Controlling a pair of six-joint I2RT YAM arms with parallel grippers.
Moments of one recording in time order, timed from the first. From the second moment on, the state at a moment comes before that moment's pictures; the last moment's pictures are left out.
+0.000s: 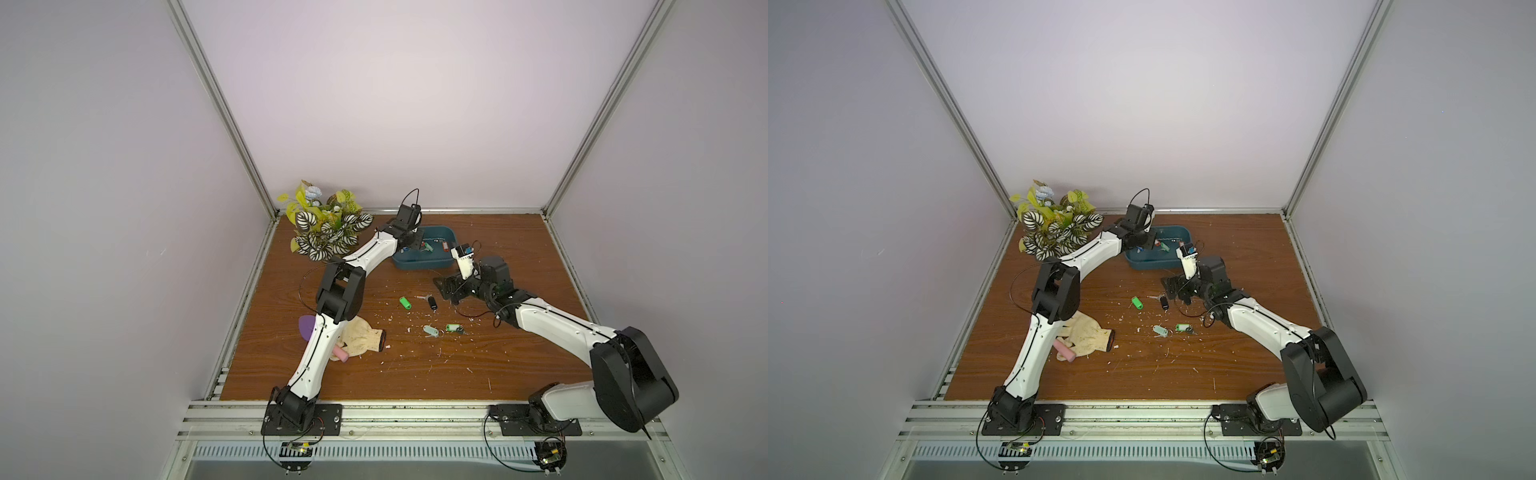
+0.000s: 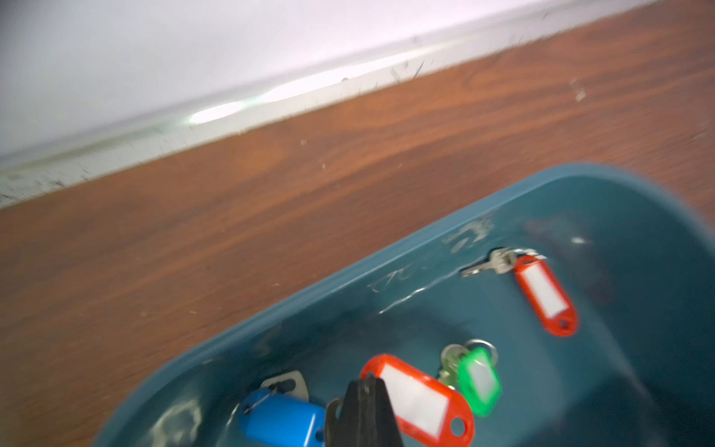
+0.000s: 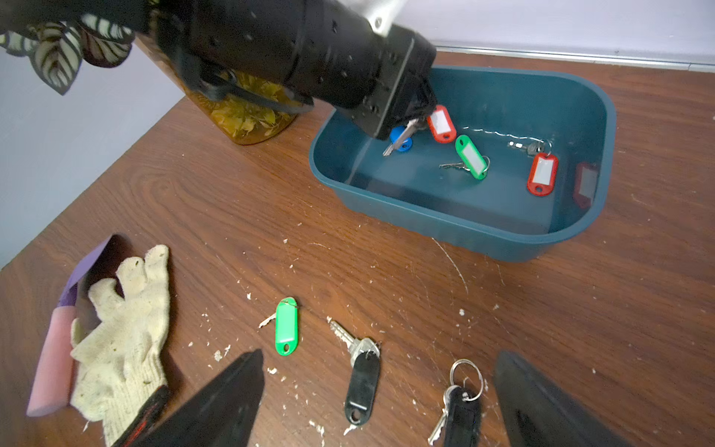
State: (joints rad) left arm -0.50 2.44 2.11 -0.41 -0.03 -0.11; right arm 0.48 1.40 0.75 0.12 -0.18 0.18
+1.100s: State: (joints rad) left arm -0.82 1.50 0.72 -0.11 -0.06 -0.38; right arm 0.44 1.34 0.75 0.09 0.05 0.28
